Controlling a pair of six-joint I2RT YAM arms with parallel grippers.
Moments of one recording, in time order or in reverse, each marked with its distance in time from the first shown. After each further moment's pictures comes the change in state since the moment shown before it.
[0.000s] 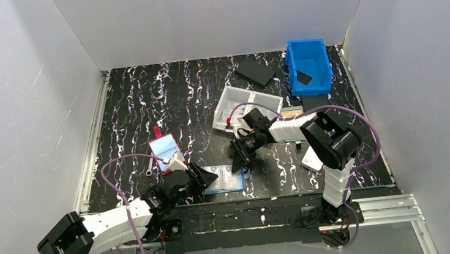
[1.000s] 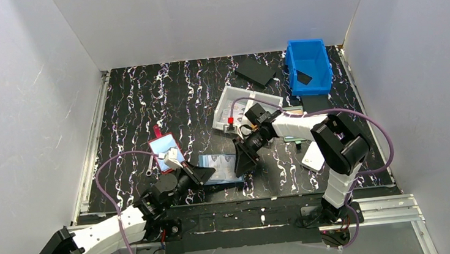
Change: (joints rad) left arm 0.028 -0.209 -0.064 0.154 0.028 0.134; right arm -0.011 -0.089 0.057 -0.275 -0.336 -0.501
